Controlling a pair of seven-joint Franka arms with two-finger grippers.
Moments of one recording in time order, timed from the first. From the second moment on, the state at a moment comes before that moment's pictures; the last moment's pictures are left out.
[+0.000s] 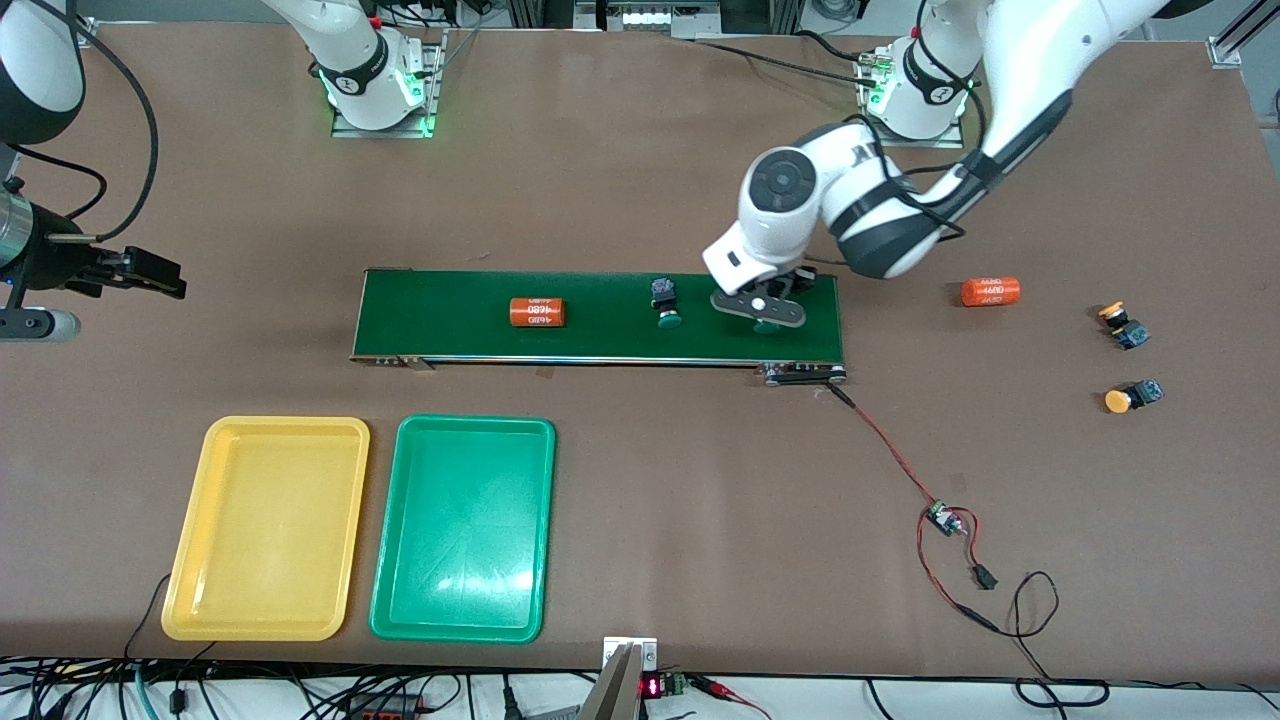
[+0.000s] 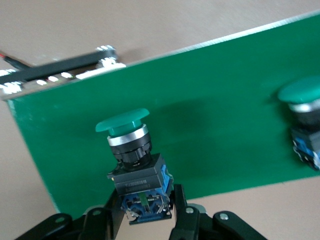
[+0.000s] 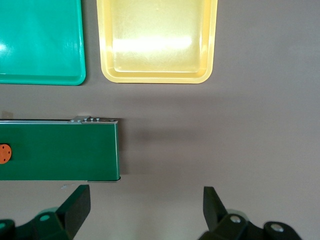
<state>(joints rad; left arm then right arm) 0.34 0.63 -1.12 -1.98 0.62 2.01 -0.85 0.07 0.17 -0.12 -1.54 -0.02 1.59 -0.04</state>
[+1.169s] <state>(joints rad) 0.36 0.66 -1.12 -1.76 0.67 1.81 -0.84 0.21 0.22 -0.10 -1.54 0.00 1.62 0.01</state>
